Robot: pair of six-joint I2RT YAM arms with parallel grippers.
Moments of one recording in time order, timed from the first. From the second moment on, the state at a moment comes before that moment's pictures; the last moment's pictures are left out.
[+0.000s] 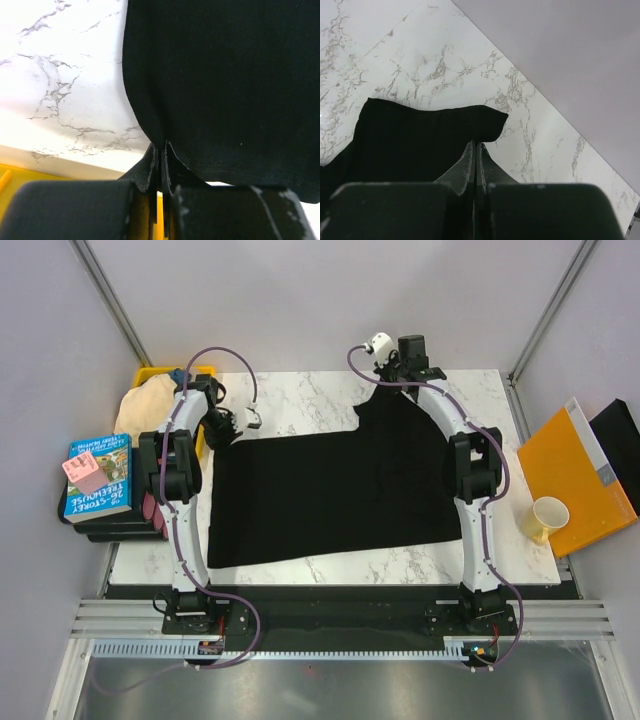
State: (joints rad) left arm 0.04 2.34 1.99 -1.10 0.23 1.26; right arm 0.22 2.41 2.21 -0.38 -0.11 -0.57
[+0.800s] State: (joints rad) left arm 0.04 2.36 2.04 -1.10 0.24 1.25; right arm 0.22 2.29 2.07 -0.38 -0.10 -0.58
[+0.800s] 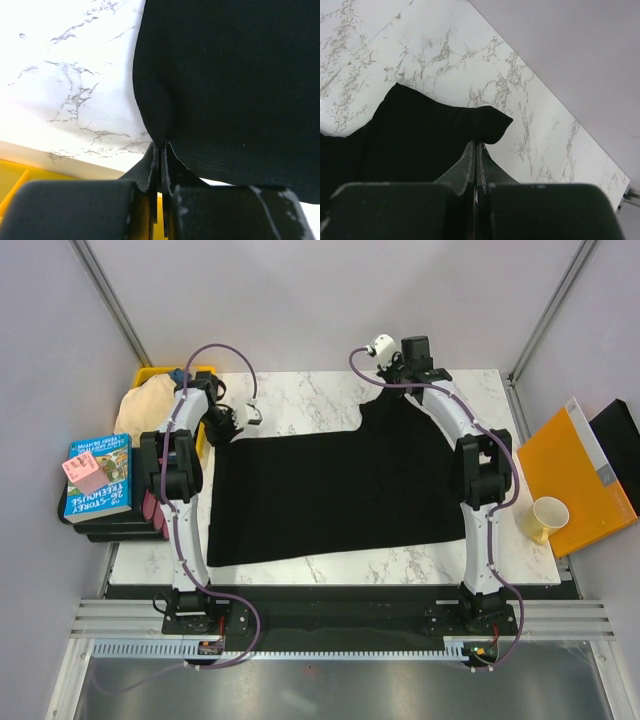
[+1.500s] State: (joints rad) left arm 0.04 2.00 1.78 -1.10 0.24 1.30; right arm 0.21 1.92 1.92 -0.78 -0.25 -0.77
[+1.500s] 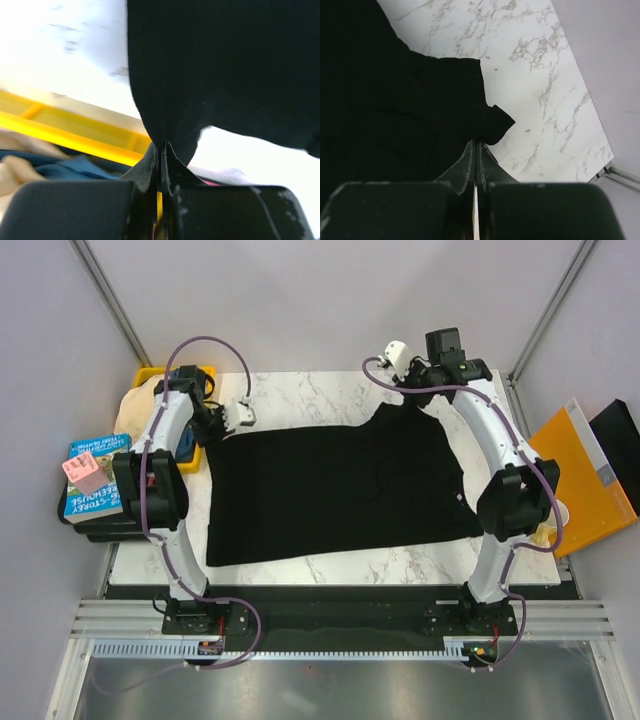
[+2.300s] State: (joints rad) left arm 0.01 1.89 1.58 -1.26 0.20 1.46; right arm 0.19 1.65 1.63 -1.32 -0.34 -1.09
